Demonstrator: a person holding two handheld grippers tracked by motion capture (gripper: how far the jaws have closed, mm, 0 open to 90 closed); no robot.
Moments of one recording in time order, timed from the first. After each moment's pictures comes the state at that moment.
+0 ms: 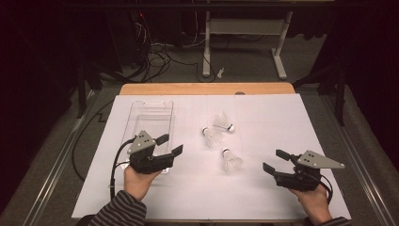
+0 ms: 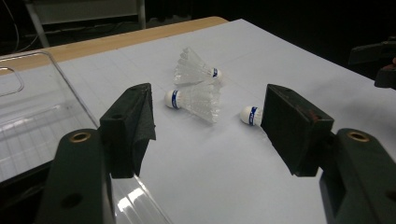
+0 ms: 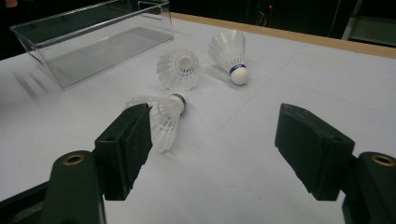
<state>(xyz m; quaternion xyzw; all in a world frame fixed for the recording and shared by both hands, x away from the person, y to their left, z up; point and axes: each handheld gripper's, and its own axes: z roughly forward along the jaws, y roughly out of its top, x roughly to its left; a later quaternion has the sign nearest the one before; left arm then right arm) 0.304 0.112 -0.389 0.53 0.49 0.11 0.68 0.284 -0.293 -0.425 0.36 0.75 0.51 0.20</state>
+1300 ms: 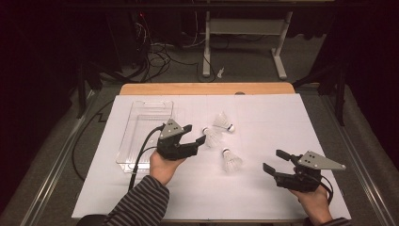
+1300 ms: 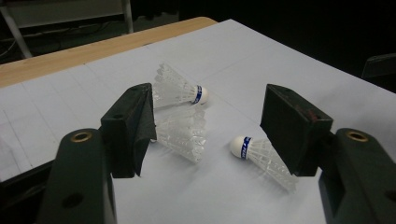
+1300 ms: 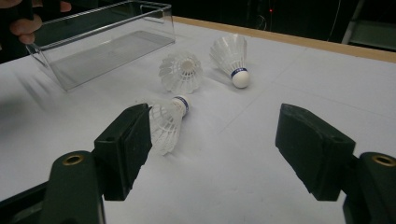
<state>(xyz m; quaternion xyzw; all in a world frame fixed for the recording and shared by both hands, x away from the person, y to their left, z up) 0.344 0.053 -0.391 0.55 0.48 0.10 0.68 0.282 -0.292 -0.424 0.35 0.75 0.52 0.20</state>
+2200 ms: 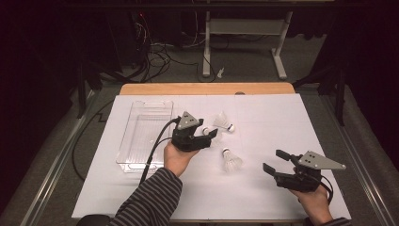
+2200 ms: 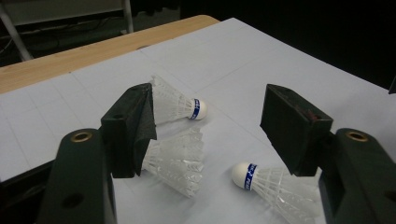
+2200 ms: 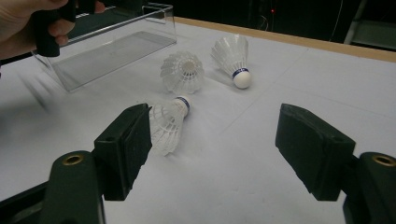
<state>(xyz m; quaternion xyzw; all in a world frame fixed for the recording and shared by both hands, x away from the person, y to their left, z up) 0.372 0.017 -0.395 0.56 0.49 0.10 0.67 0.282 -0.293 -0.424 0.35 0.75 0.52 0.20</state>
